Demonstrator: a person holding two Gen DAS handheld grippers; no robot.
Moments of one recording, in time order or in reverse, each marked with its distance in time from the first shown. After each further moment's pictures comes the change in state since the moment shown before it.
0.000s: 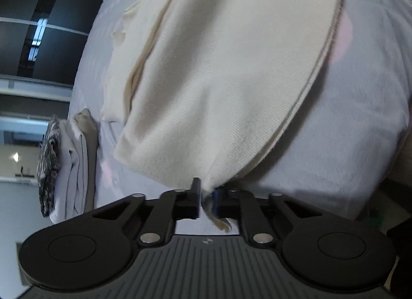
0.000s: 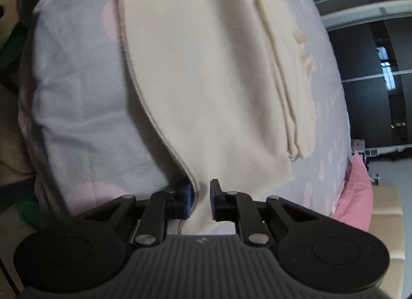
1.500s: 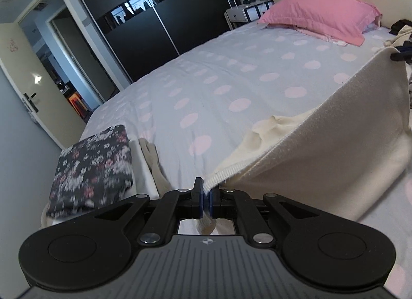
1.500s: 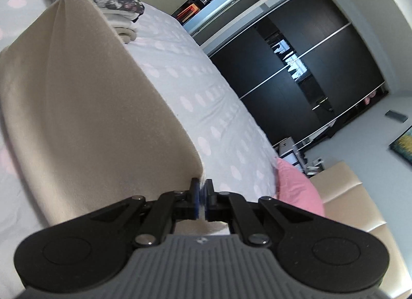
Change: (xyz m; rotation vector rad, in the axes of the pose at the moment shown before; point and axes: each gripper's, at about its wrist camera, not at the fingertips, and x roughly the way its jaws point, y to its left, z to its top) left arm -0.002 0.254 0.063 -0.639 -0.302 -0.039; right arm 0.021 -0.237 0.038 0.383 -0.239 -0.272
